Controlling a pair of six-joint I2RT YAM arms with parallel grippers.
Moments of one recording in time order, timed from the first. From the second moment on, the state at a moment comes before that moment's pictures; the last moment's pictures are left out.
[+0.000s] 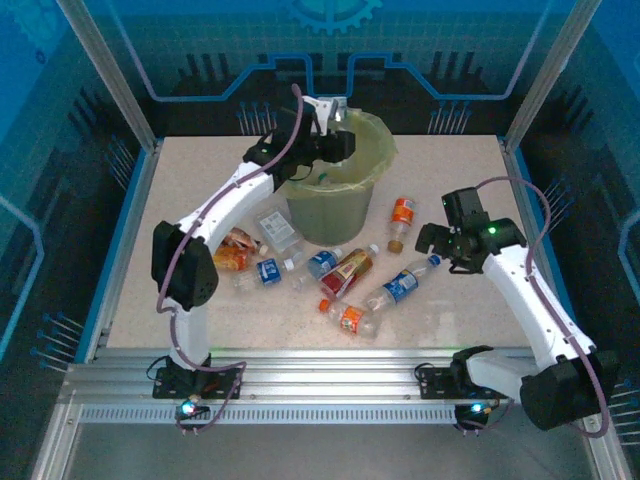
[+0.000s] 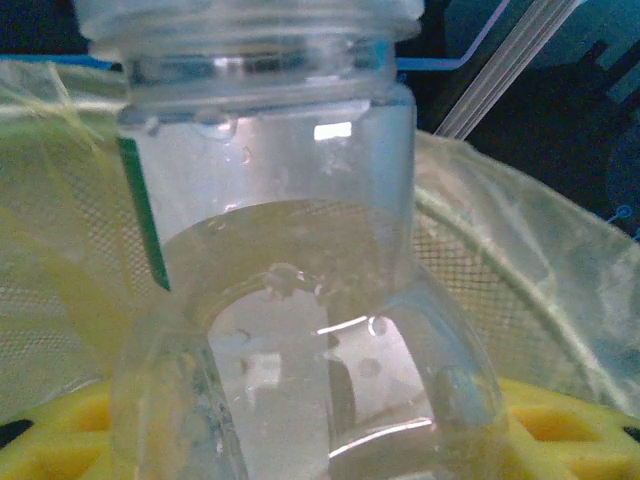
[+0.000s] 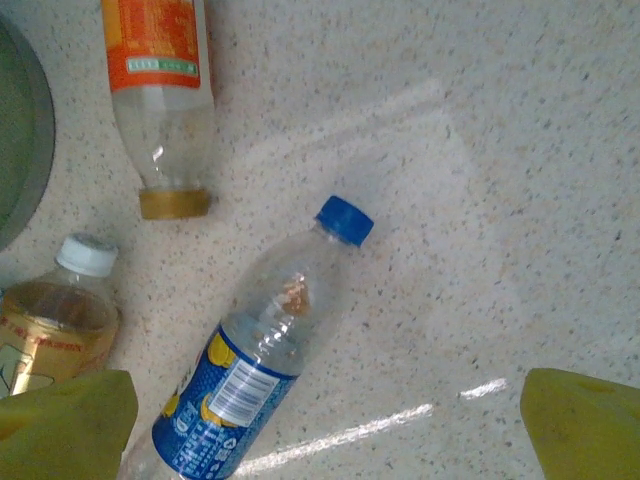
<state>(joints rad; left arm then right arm) -0.47 1.97 1.88 -0.34 0.18 -0.32 0.23 1.13 1.06 -1.07 0.15 0.60</state>
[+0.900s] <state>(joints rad) -0.47 2.04 1.98 -0.40 0.16 -0.32 0.34 1.19 0.99 -0.97 0.11 0.62</state>
